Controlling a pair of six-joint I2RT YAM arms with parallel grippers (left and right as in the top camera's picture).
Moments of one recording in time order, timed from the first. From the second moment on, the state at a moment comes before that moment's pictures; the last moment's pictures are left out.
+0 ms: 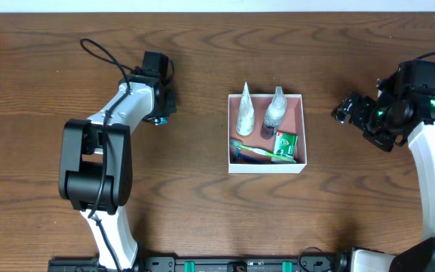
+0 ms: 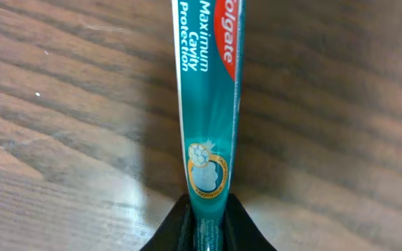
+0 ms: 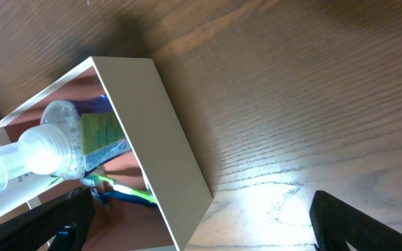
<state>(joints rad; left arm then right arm) -0.15 2.05 1.34 -0.62 -0.11 -0.36 -0.16 1.46 1.25 -1.04 -0.29 0.40</state>
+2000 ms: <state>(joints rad) -0.50 1.17 1.22 -0.91 -0.06 0.25 -0.16 1.38 1.24 -0.86 -0.29 0.15</state>
